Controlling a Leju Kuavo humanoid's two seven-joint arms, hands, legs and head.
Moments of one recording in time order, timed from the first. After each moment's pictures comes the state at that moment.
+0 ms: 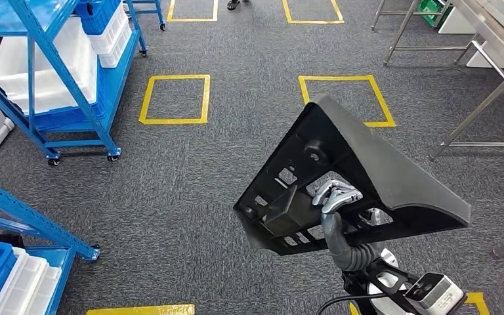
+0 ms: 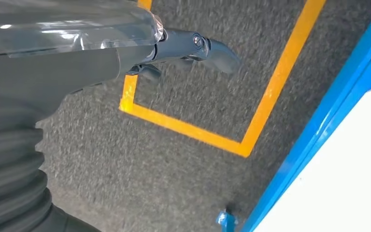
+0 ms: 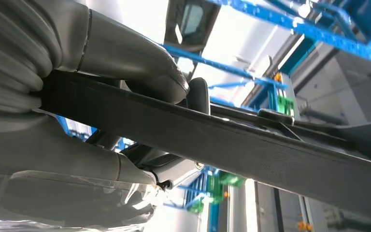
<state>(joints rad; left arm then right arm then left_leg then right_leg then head) -0.11 0.03 1.32 -0.26 0.64 0.10 -0.44 -0.01 -0.02 0.30 -1.91 0.00 0.20 -0.68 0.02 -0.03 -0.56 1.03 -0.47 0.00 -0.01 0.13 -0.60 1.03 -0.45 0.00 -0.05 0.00</state>
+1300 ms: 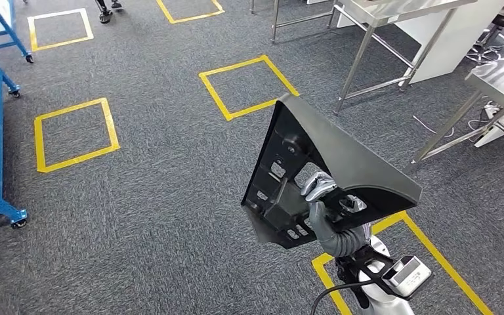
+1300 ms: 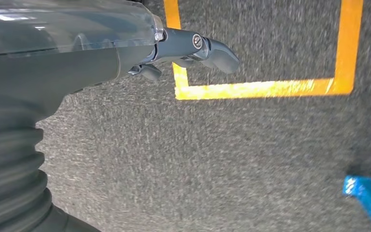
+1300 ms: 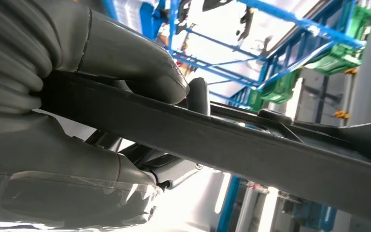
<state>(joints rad) -0.10 -0.03 1.33 -0.25 0.64 0.12 -0.41 -0.07 -0.05 0.34 -1.81 0.05 0.12 -0.68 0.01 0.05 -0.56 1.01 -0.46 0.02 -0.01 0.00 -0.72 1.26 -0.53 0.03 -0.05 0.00</state>
